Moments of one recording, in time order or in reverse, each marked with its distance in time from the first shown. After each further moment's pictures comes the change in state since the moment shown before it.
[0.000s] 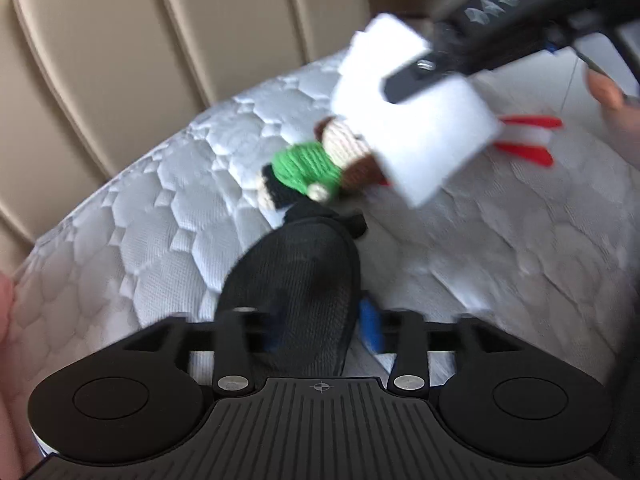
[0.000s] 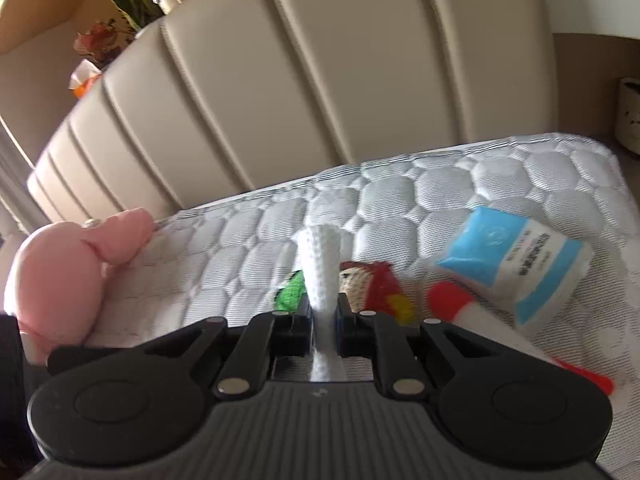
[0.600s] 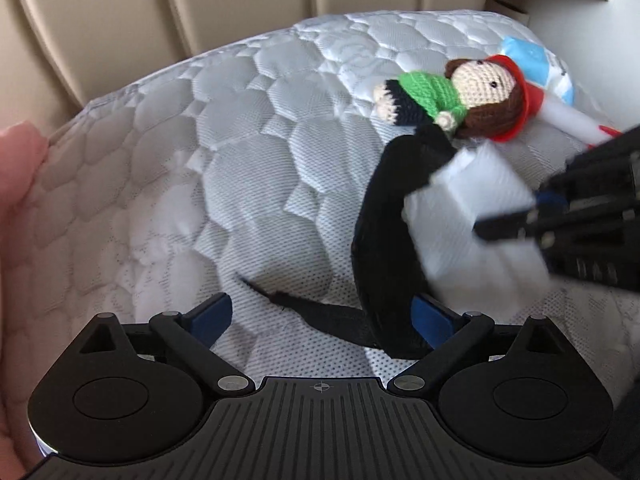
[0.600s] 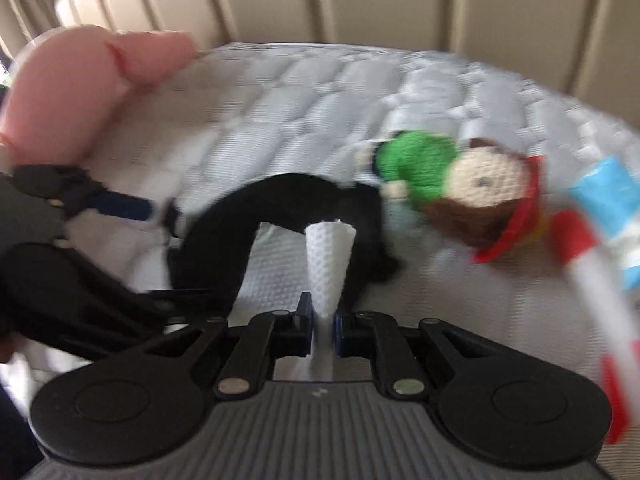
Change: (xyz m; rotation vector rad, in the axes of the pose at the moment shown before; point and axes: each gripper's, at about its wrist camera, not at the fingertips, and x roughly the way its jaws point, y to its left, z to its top) left arm 0.030 0.066 -0.034 -0.277 0.155 0.038; right arm 0.069 0.070 -0.057 -0.362 0.299 -0.137
